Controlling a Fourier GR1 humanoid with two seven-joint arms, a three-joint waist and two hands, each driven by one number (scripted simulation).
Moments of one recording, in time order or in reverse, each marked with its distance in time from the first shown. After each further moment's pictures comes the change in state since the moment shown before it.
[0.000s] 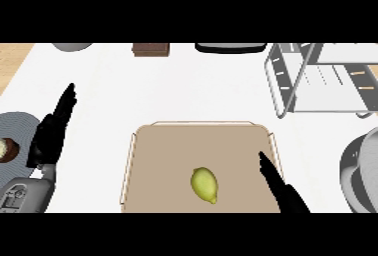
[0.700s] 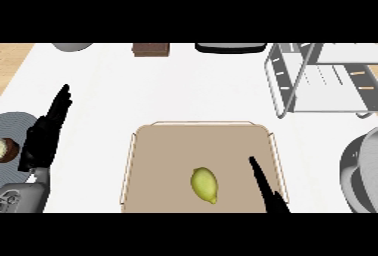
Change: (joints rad) left arm 0.032 -0.036 0.073 -0.058 -0.050 -0.070 0.022; right arm 0.023 0.075 0.089 -0.001 0.256 -0.095 0.077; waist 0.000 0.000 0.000
